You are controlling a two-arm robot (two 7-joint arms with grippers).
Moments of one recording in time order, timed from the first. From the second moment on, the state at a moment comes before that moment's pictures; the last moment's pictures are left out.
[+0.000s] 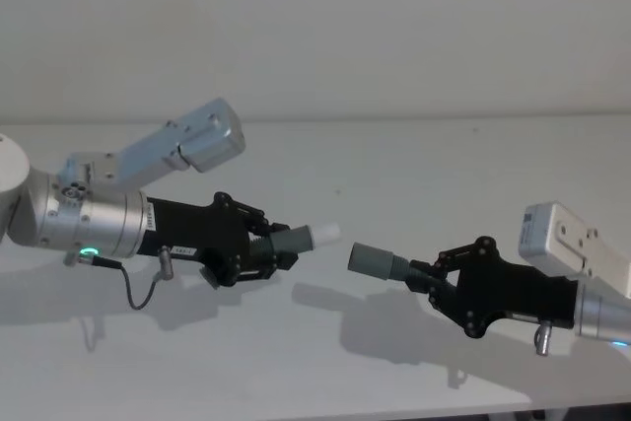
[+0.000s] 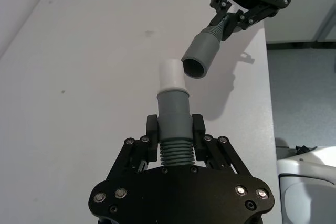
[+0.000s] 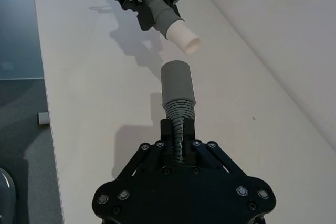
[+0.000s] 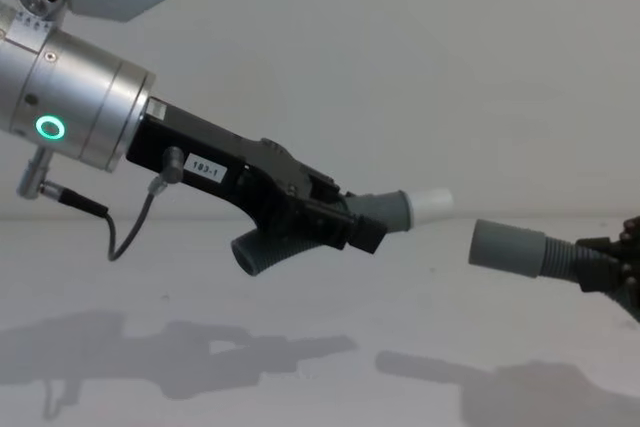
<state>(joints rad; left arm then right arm) -0.74 0.55 0.73 -1.49 -0.34 0.35 -0.96 0.24 0.79 -0.41 -1.65 0.29 -0.09 0.77</state>
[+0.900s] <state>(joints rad) -0.79 0.54 0.77 -1.46 -0.36 0.34 -1.01 0.27 0.81 -0.41 -1.67 0.34 -0.08 0.79</state>
